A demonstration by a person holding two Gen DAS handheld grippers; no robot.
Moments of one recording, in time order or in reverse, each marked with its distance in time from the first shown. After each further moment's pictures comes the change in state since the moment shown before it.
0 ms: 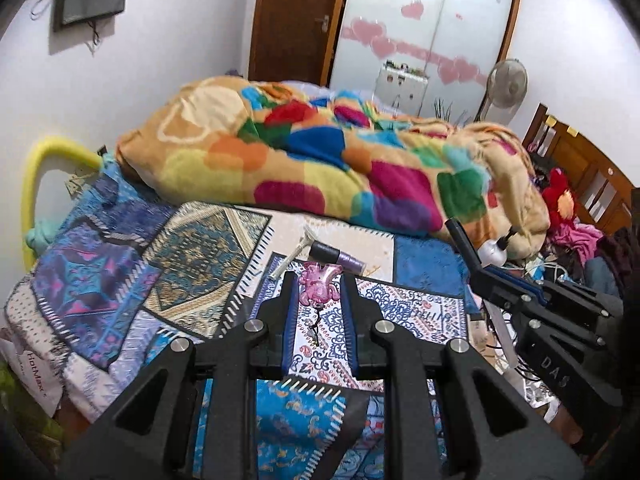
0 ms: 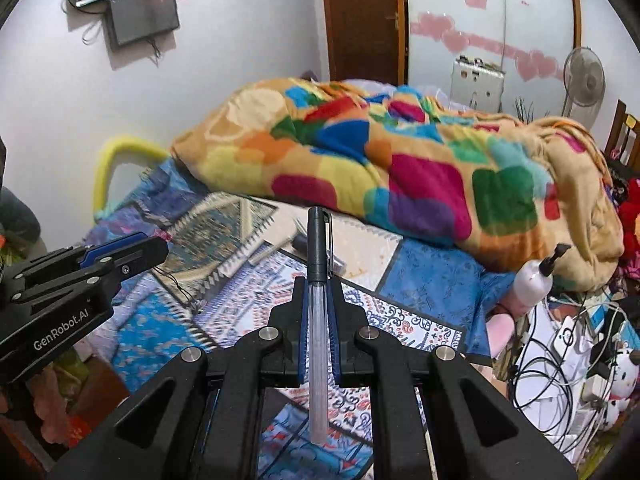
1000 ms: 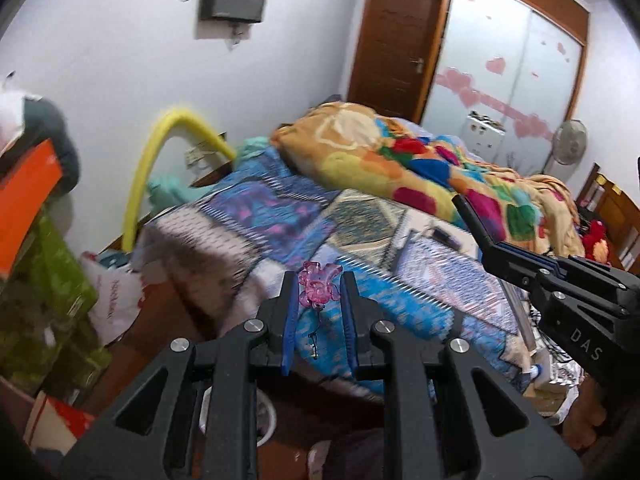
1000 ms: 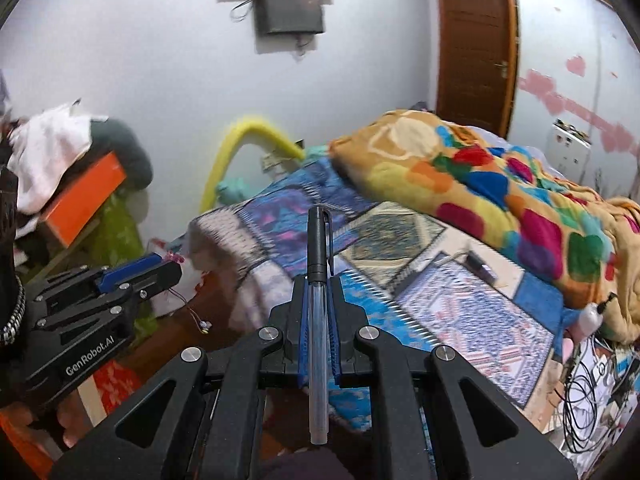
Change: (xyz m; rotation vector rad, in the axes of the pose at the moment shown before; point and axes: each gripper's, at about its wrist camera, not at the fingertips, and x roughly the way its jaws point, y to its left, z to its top) left arm -0.225 0.154 -0.129 -0.211 -0.096 0.250; right arm -0.098 0.211 -0.052 -0.258 -0.045 0.253
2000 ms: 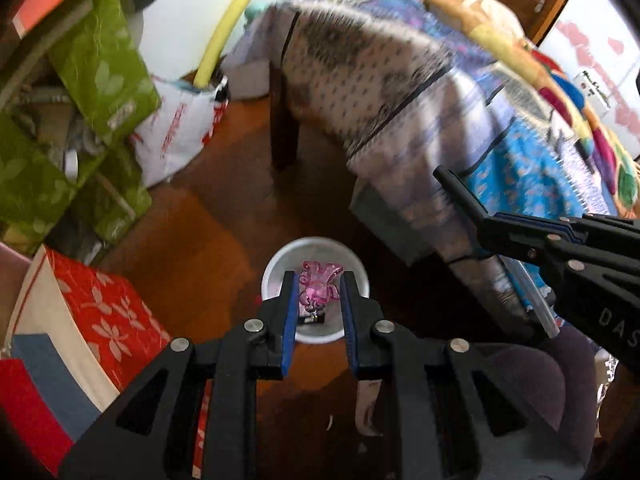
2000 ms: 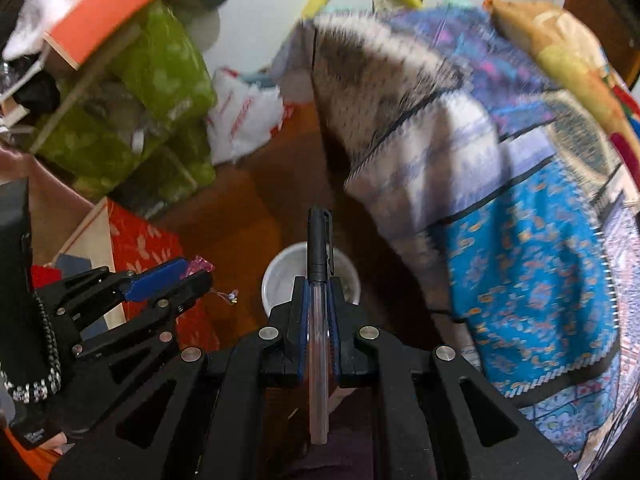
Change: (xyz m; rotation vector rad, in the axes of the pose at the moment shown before) left arm 0.098 0.161 -0.168 -0.262 0.447 0.202; right arm 0.190 0.145 -0.095 -0.198 0.565 0.237
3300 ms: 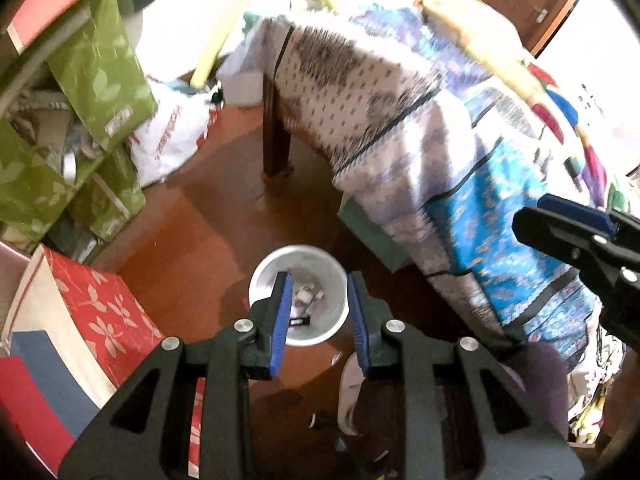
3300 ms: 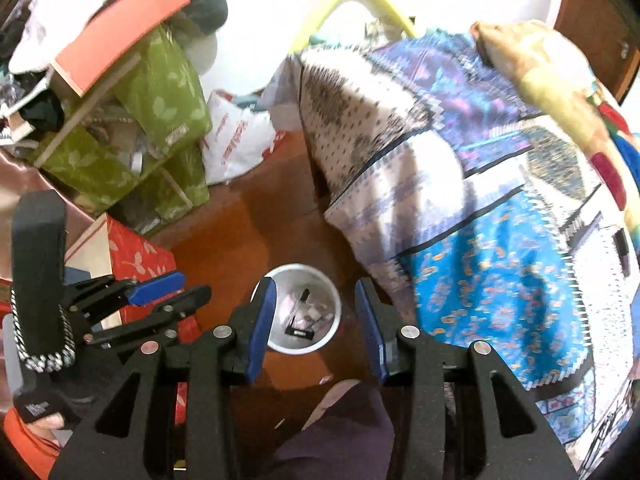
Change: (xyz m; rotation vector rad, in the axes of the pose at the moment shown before) left arm -0.036 -0.015 0.024 -0.025 -0.033 -0.033; right arm -0.055 -0.016 0.009 -0.017 -0.109 -0.040
